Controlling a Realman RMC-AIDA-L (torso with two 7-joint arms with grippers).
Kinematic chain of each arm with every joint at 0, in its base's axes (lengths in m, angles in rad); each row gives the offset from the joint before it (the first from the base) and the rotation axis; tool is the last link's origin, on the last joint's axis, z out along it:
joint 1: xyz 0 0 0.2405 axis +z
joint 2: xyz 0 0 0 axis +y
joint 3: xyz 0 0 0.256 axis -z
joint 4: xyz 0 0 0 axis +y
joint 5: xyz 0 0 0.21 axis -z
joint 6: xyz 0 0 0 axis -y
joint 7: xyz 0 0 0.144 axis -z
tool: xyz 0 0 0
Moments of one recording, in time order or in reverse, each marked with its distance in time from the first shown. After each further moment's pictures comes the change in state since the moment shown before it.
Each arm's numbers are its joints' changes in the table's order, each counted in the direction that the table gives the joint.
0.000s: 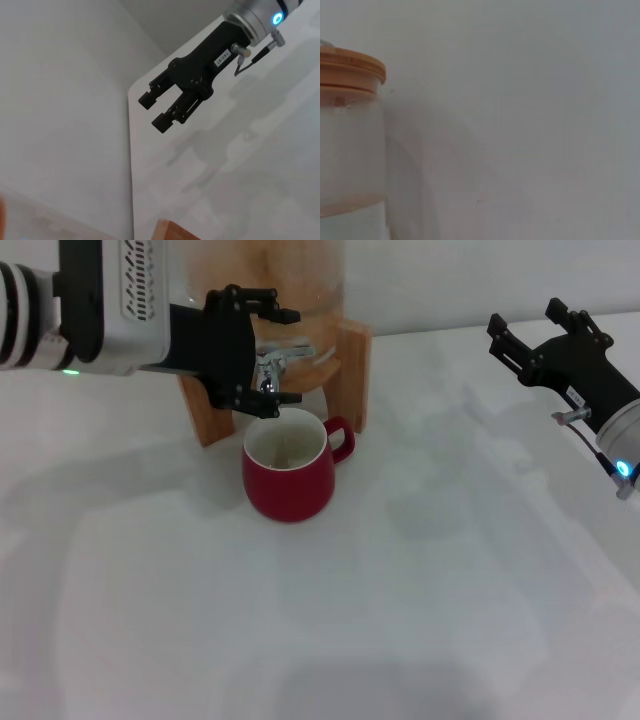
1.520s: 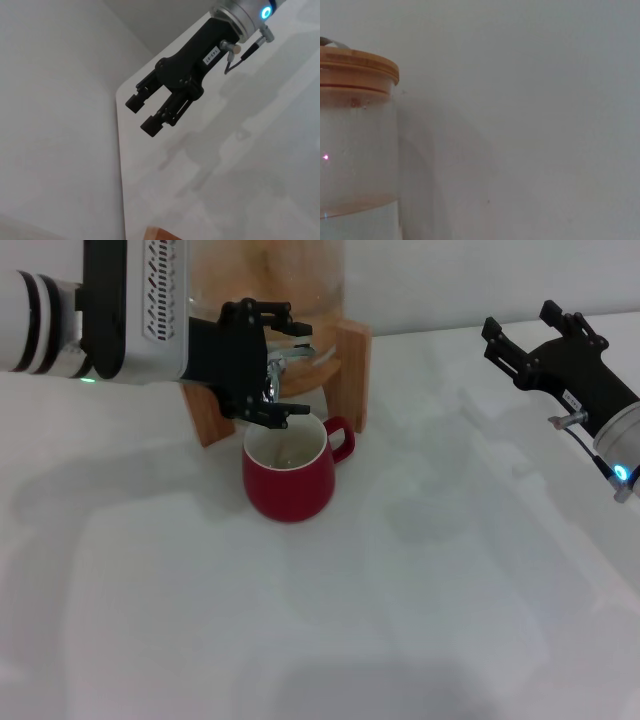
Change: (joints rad) left arm -0.031 -0.002 -0.007 -0.070 0.001 0.023 -0.064; right arm -0.004 0.000 0.018 0.000 0.000 0.015 -0.004
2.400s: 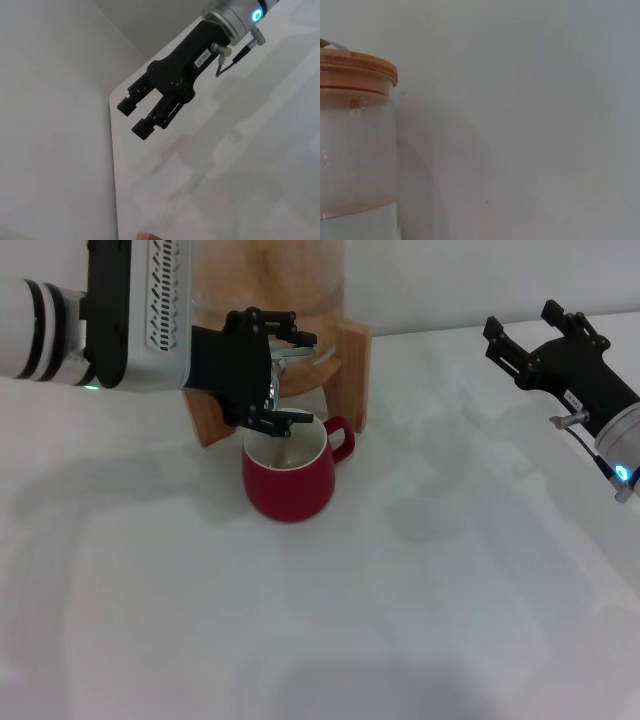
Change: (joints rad) left arm -0.004 0.000 -0.002 -0.027 0.011 -0.004 -0.026; right arm -0.002 0.000 0.000 0.000 -0.003 0.003 0.001
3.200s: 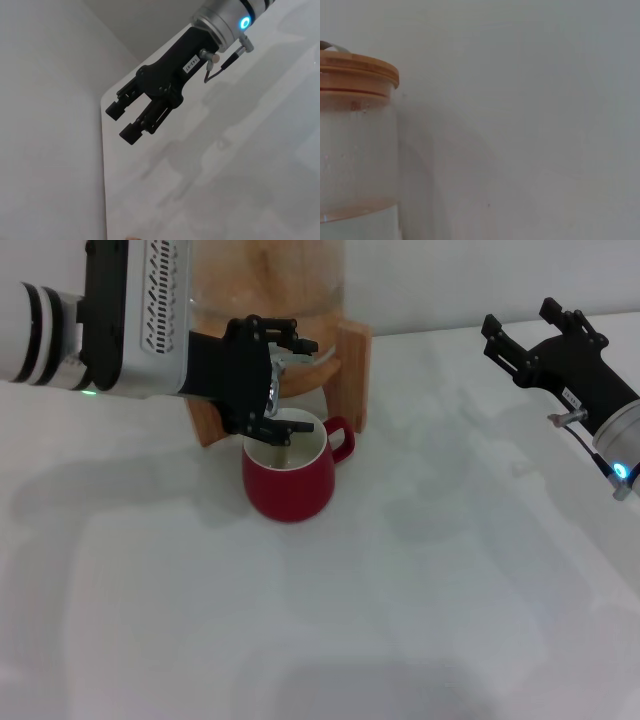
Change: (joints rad) left arm 0.006 0.000 -0.001 0.016 -0.010 -0.034 0.023; right arm 0.004 0.000 0.002 -0.001 -0.002 0.000 0.000
